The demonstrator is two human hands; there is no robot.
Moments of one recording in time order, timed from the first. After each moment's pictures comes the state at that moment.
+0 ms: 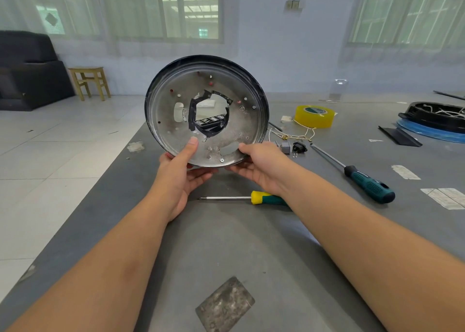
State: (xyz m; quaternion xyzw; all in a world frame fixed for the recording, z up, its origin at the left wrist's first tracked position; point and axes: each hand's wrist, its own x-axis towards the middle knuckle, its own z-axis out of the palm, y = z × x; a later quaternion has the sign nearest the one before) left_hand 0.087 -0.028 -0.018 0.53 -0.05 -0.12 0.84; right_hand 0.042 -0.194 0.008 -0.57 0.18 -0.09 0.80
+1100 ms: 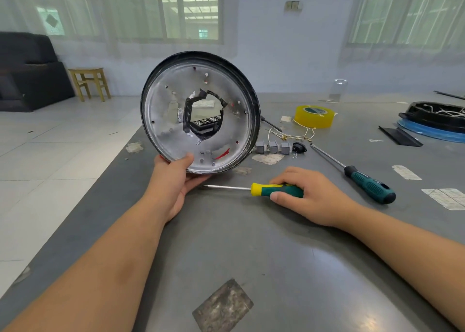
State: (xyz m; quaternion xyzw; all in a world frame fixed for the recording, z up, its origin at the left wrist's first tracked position) left_hand 0.100 -0.026 -0.027 0.53 -0.02 -0.10 0.84; right_hand -0.048 -0.277 -0.029 -0.96 -0.07 -0.14 0.23
